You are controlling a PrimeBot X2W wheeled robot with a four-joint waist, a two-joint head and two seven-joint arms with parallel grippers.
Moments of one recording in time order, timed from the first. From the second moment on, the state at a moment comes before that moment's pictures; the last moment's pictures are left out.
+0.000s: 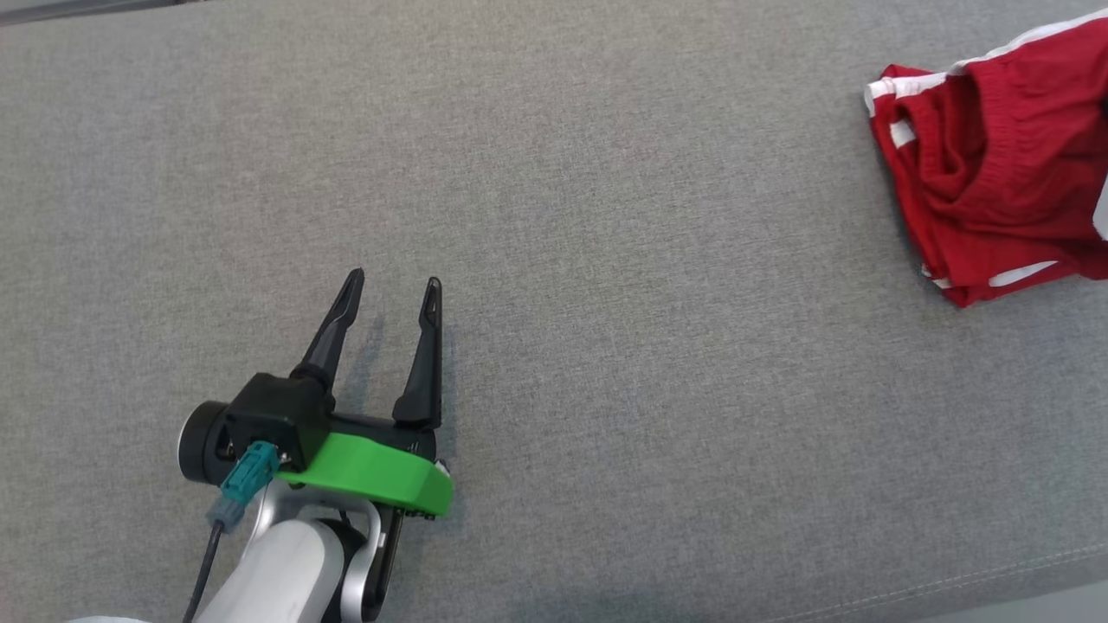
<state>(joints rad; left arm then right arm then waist) -0.26 0.28 -0.52 -0.05 -0.48 0.23 -0.15 -0.79 -0.56 0.11 0.61 0.41 0.13 0.36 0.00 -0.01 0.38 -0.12</state>
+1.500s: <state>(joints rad) -0.26 0.33 -0.40 -0.05 -0.59 0.25 -0.19 -0.94 -0.57 0.33 0.75 0.38 0.13 -0.07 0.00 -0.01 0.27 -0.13</state>
